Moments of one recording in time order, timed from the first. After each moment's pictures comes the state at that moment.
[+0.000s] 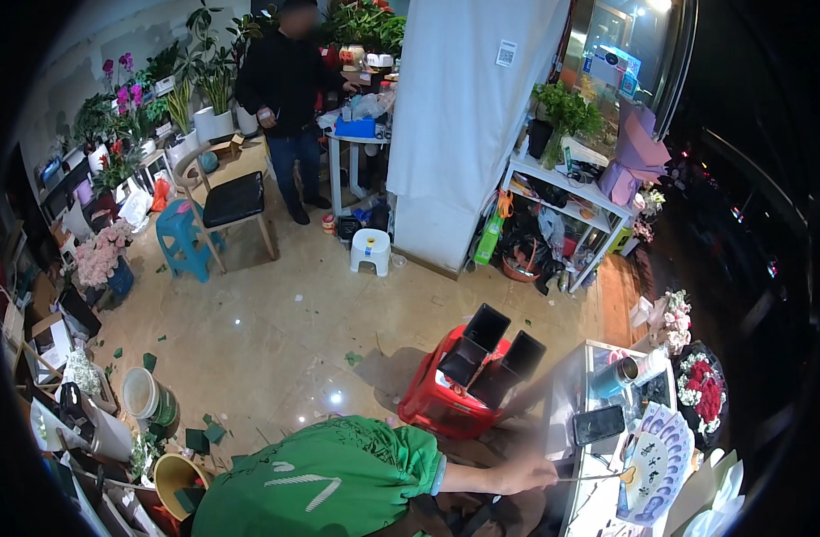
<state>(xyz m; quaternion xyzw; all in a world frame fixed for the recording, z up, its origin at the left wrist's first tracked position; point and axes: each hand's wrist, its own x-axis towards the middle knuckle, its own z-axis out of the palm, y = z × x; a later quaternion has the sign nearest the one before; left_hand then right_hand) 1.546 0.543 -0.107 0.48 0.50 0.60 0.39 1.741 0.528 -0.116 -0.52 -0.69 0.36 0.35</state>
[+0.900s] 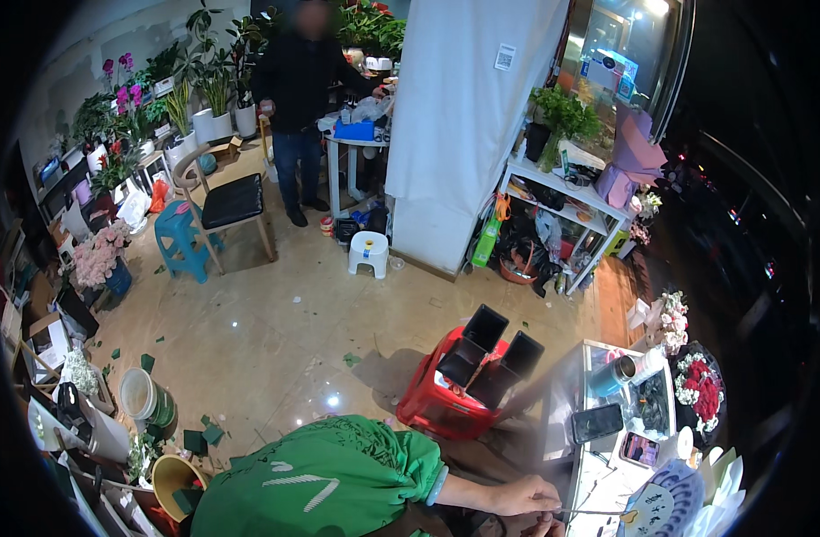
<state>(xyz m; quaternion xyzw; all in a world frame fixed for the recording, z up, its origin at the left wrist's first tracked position) 1.582 0.531 -0.092 0.49 0.37 0.64 0.47 1.722 0.545 -0.068 -0.46 -0.65 0.46 0.40</state>
